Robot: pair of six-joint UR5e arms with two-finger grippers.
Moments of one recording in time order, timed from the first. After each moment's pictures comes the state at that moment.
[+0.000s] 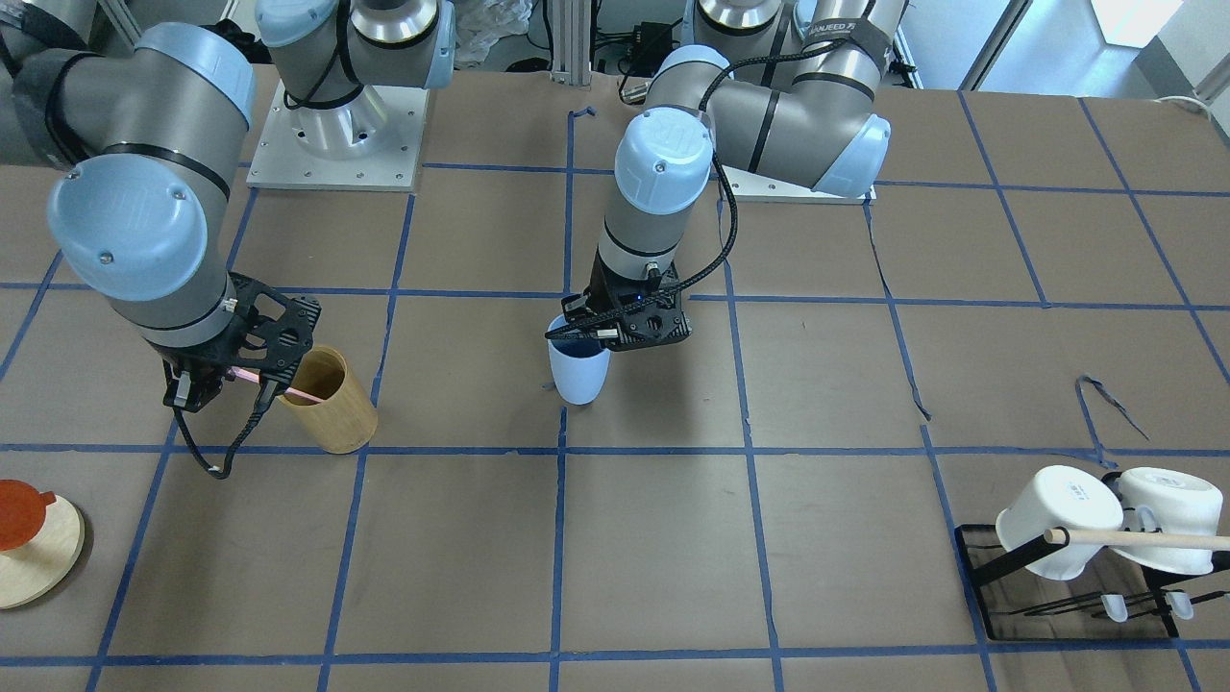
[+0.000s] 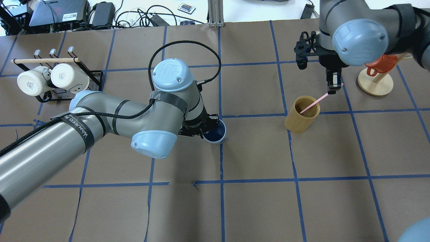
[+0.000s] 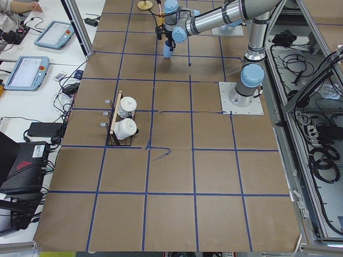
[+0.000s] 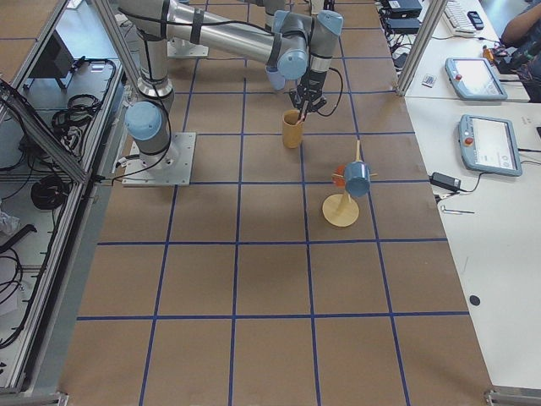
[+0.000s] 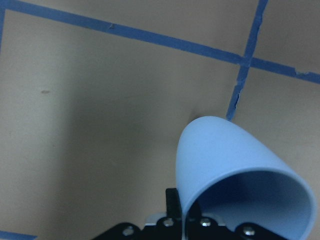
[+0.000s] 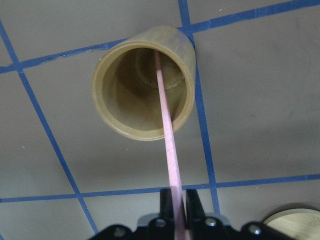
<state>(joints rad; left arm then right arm) -1.90 -1.81 -1.92 -0.96 1.46 -0.57 1.53 -1.31 1.61 -1.69 -1.85 -1.39</state>
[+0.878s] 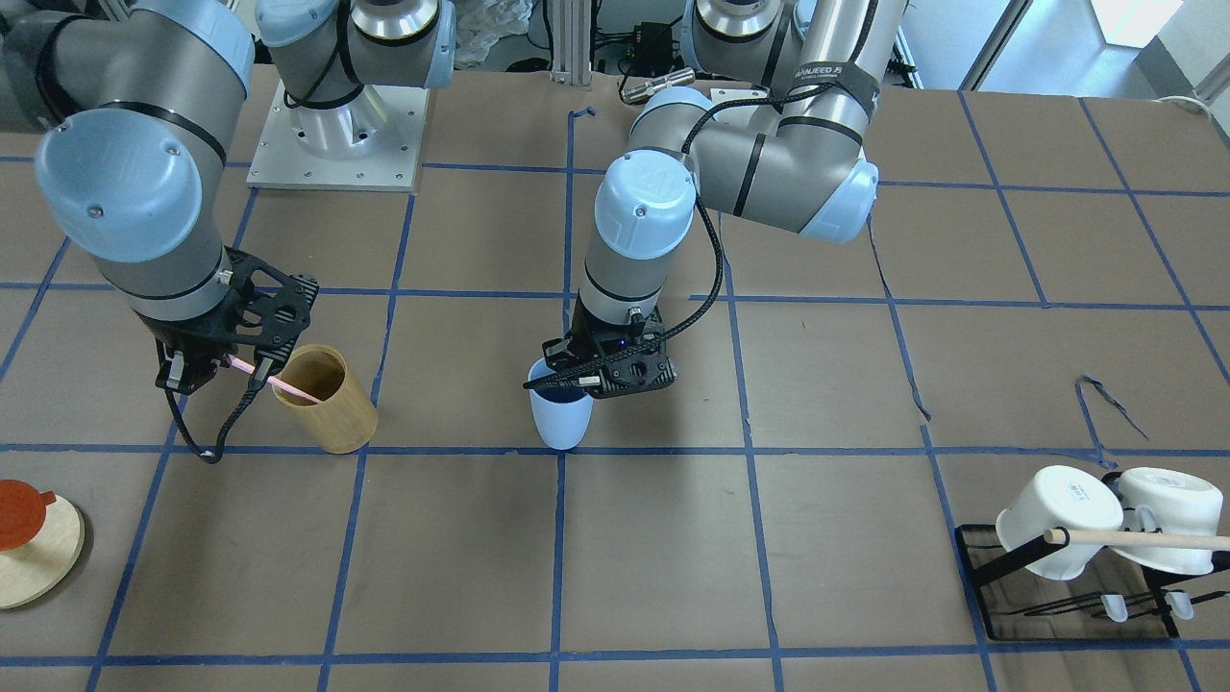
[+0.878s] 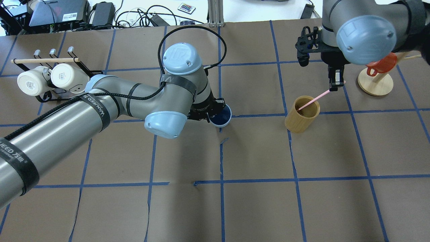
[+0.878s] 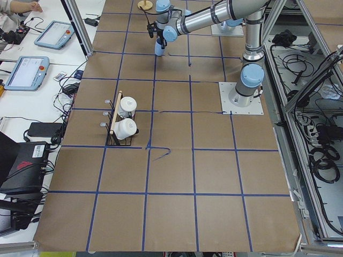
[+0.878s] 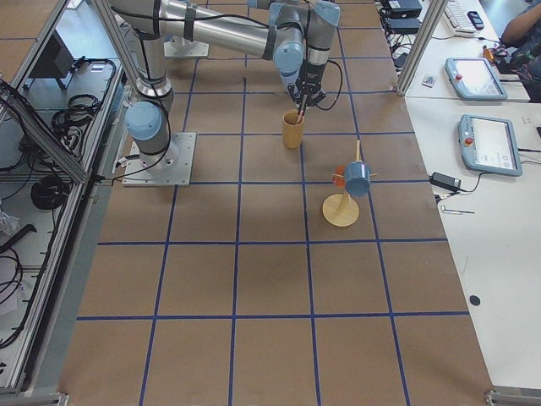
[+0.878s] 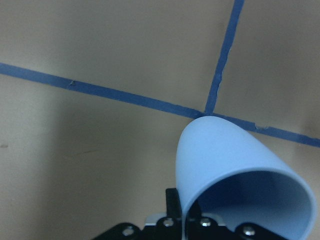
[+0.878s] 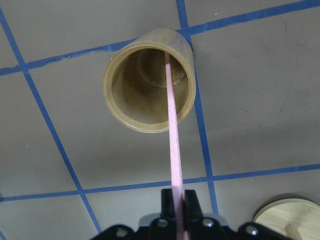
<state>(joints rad) -1.90 -1.92 -1.80 -0.94 1.47 -0.58 1.54 -1.36 1.61 -1.68 -1.85 -1.39</state>
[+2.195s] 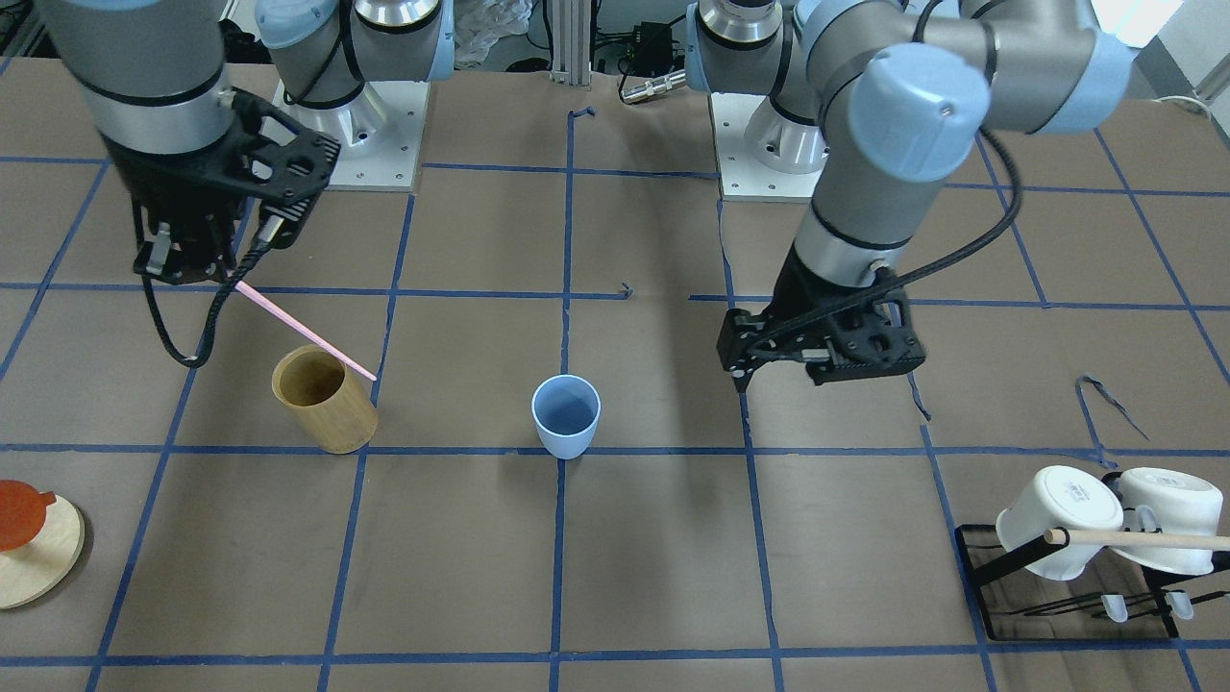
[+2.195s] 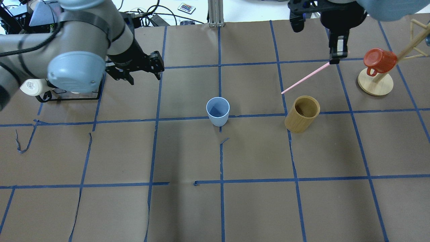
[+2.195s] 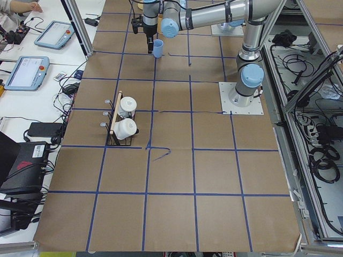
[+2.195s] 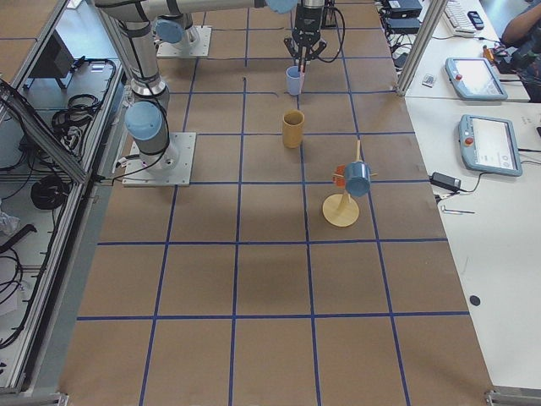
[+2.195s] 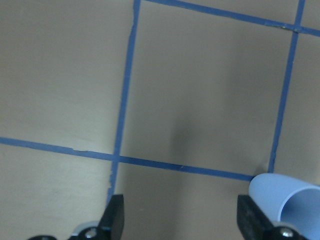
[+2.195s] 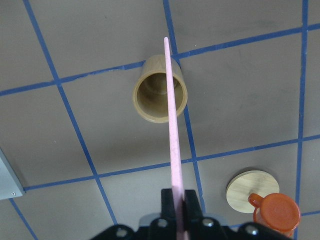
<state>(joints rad) -1.57 -1.70 -1.65 -1.26 1.54 -0.12 1.69 -1.43 1.36 -1.44 -1.84 -1.22</state>
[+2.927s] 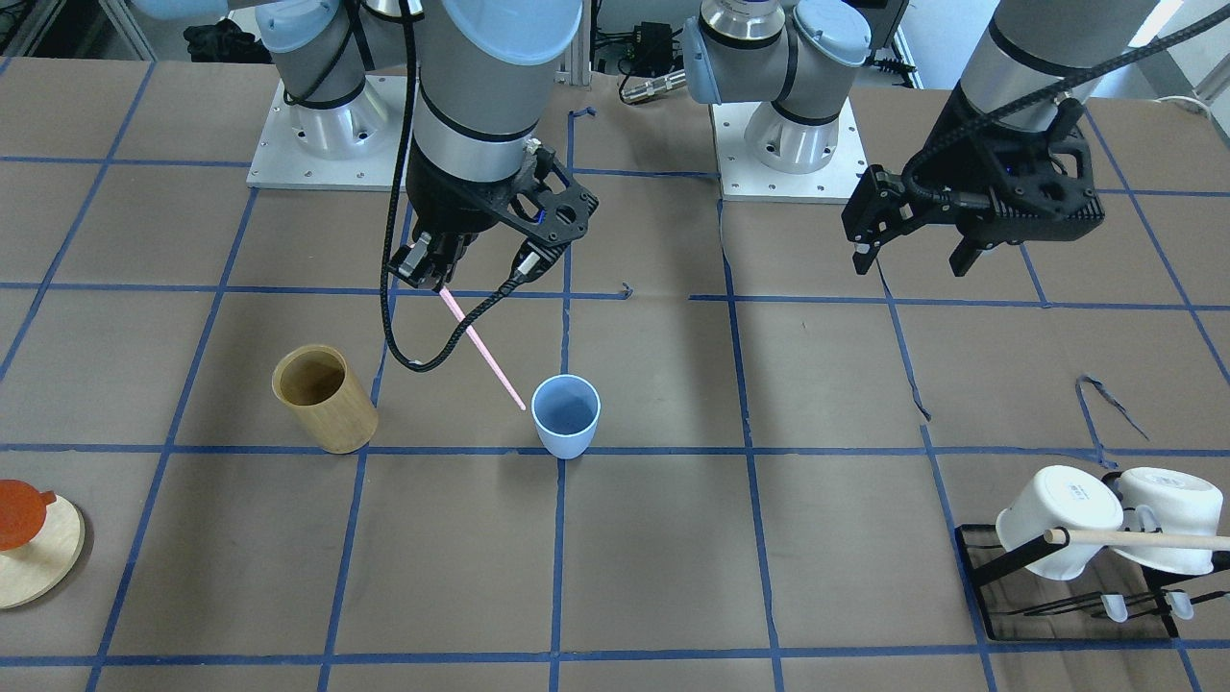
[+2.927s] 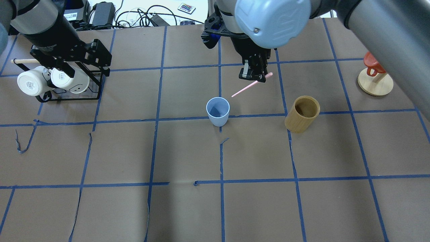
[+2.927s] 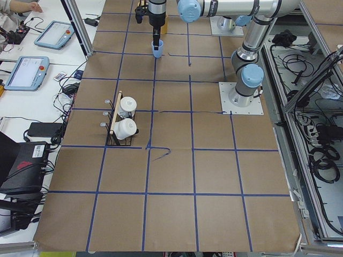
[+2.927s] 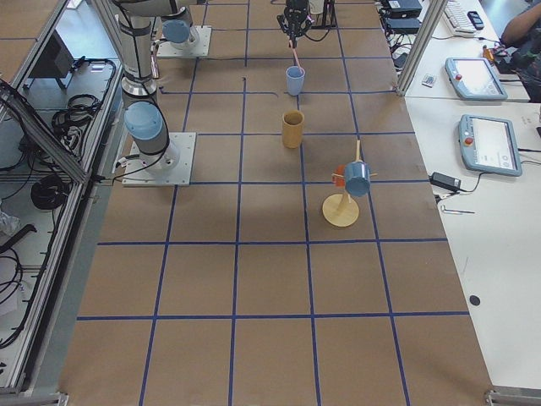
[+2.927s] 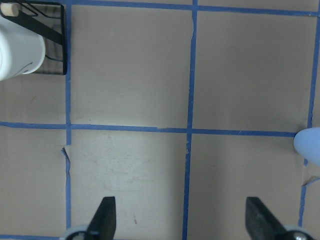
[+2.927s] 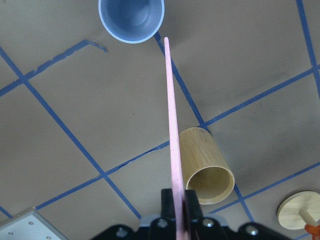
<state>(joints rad) -1.45 -1.55 -1.56 -1.55 1.57 0.12 1.95 -1.27 1.24 -1.36 -1.82 -0.66</state>
